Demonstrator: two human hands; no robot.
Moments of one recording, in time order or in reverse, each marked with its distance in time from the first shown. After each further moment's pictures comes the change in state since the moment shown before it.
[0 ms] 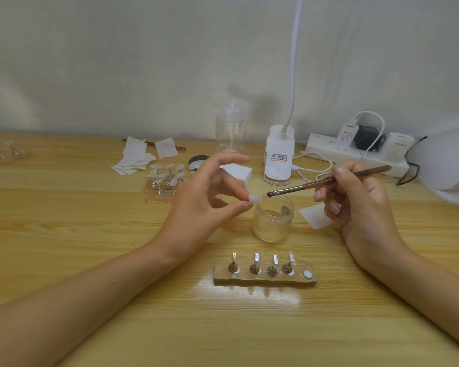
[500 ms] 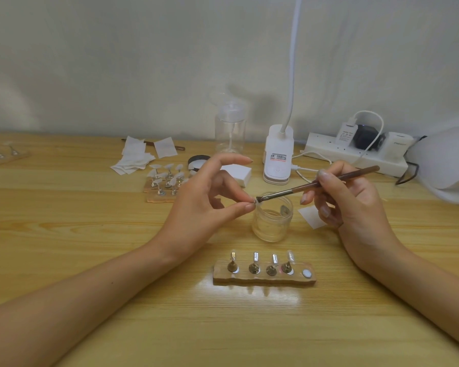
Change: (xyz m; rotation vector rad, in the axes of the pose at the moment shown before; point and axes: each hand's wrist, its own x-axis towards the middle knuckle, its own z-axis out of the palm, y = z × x) left_hand 0.000 0.006 0.002 0.015 -0.020 -0.006; right_hand -0.003 -0.003 0.007 -0.077 -0.076 -0.001
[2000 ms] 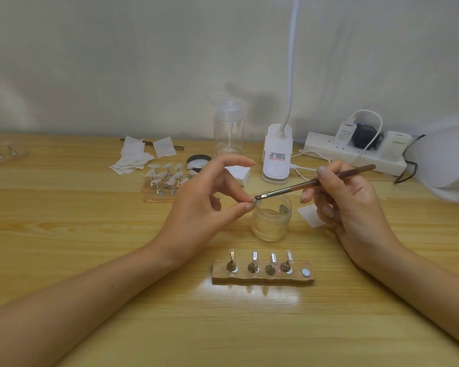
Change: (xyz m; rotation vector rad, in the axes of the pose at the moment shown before) left_hand -0.002 0.005 0.002 0.117 0.026 0.052; right_hand 0.002 0.001 -0.001 0.027 0.001 0.035
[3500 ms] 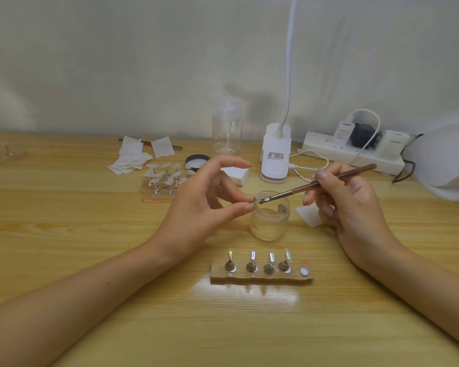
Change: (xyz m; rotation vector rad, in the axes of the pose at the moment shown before) left_hand 0.001 -0.003 -0.001 -0.111 -0.026 -0.083; right_hand 0.000 0.001 -0.001 -0.041 0.065 0.027
